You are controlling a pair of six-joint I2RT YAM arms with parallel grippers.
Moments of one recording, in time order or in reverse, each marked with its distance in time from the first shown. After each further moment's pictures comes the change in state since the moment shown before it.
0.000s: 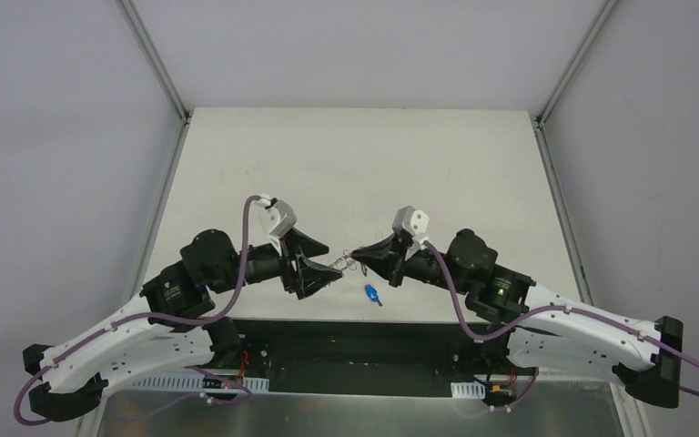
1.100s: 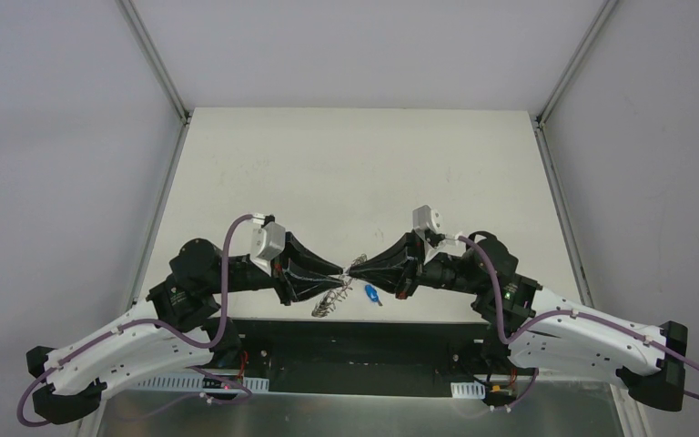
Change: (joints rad) left arm 0.000 -0.052 -0.103 0.305 0.284 0.089; right arm 0.003 -0.066 -0.056 0.219 -0.243 0.235
